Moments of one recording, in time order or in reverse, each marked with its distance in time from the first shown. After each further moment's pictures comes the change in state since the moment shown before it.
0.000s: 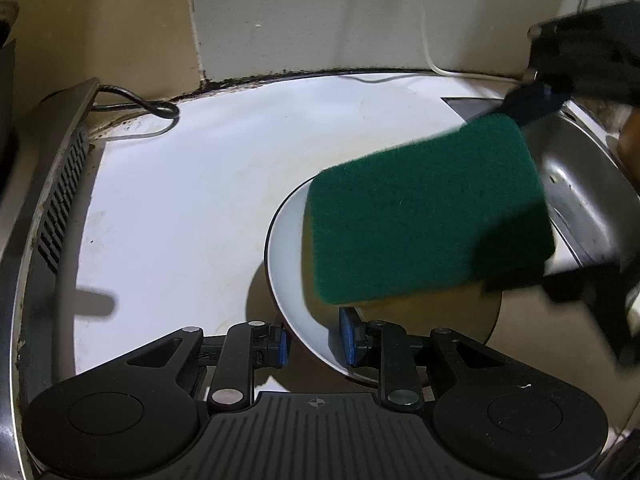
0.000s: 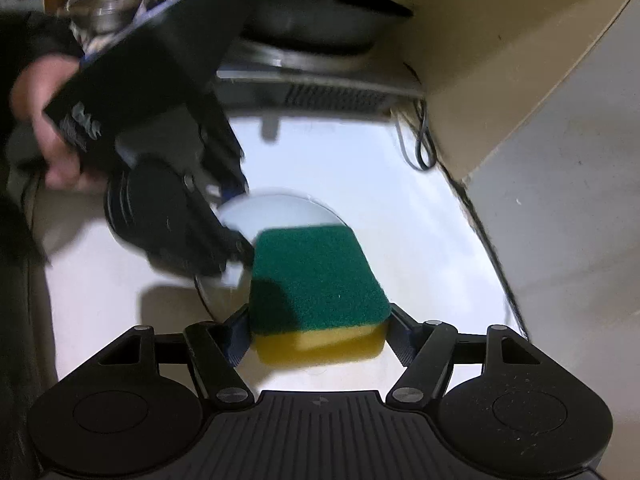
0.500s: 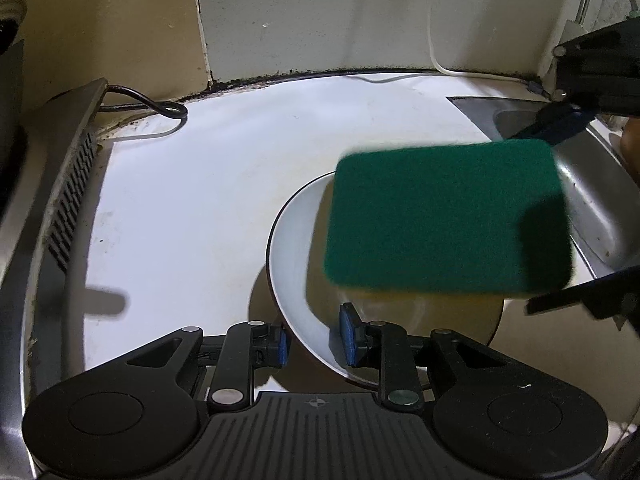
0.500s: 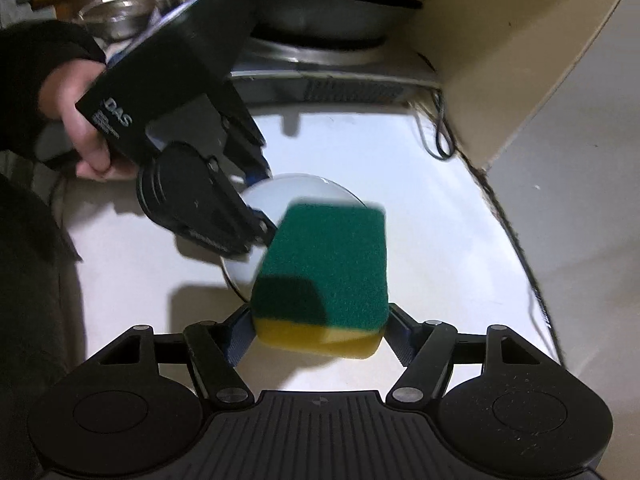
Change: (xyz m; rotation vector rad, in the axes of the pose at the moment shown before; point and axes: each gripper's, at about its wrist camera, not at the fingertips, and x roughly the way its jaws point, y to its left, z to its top) left arm -0.009 -0.001 -0.004 0.027 -0.014 0.033; right arm -0.008 -0.003 -0.010 0.041 0.000 0.040
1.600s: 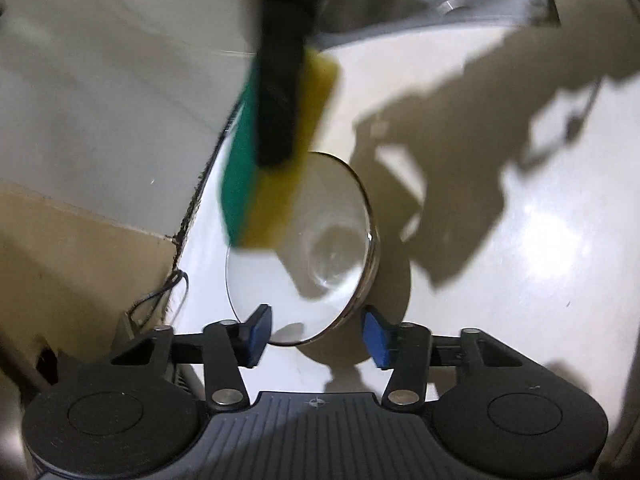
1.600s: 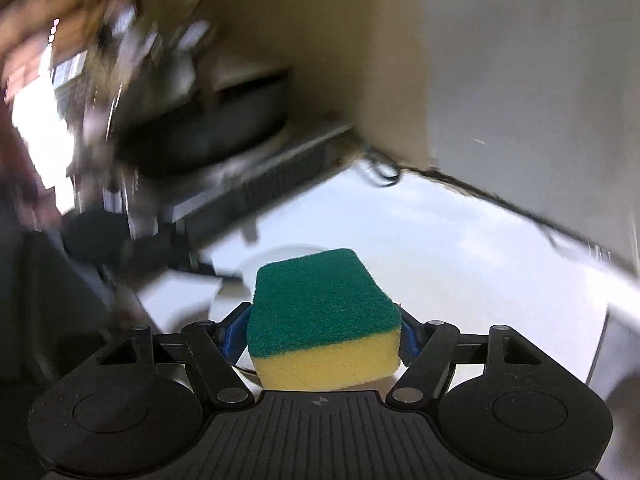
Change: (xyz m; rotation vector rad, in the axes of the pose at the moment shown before) left arm -0.013 -0.091 -0.048 1.010 -0.007 0.307; right arm -0.021 -0.047 -0.068 0.678 -0.399 0.103
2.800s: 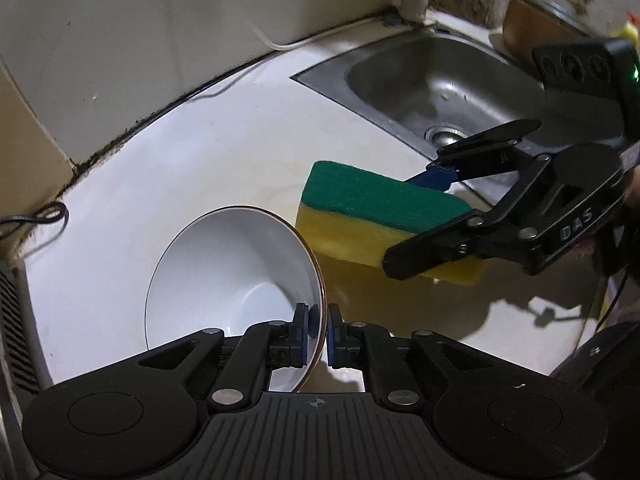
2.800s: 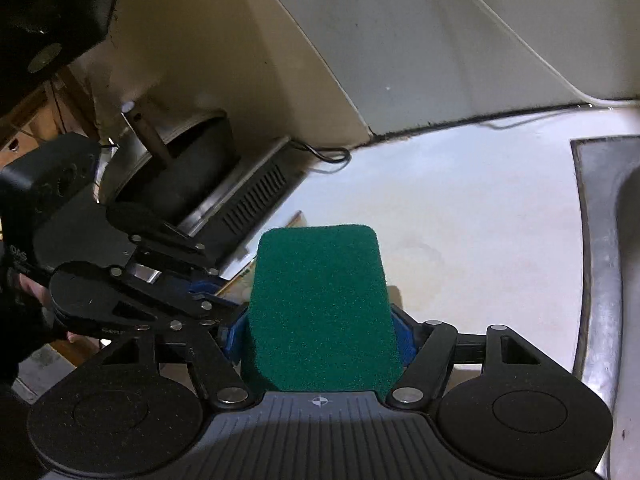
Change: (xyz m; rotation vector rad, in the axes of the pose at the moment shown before) left arm 0.013 0.087 0.013 -0.619 -0.060 -0.524; right arm -0.008 -0.026 -0.079 0.260 -0.082 0.043
